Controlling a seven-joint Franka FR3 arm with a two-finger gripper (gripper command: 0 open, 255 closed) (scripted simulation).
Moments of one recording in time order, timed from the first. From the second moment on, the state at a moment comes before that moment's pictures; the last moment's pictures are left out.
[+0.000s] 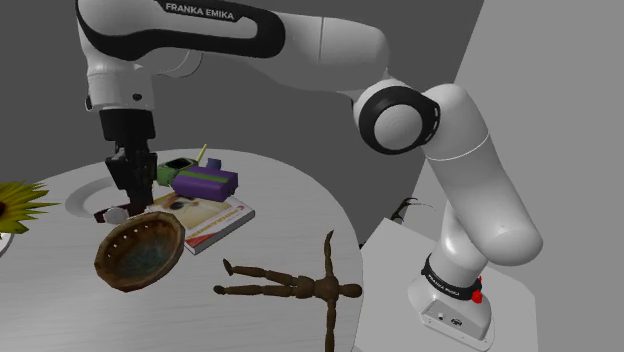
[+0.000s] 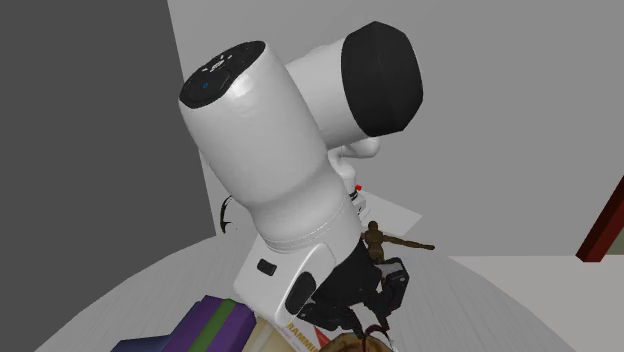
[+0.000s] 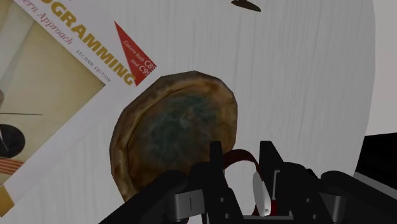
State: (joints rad) arm 0.51 0.69 0.08 -0.90 0.34 1.43 -0.25
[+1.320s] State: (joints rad) arm 0.52 0.65 0.07 -1.12 0.34 1.60 -0.31
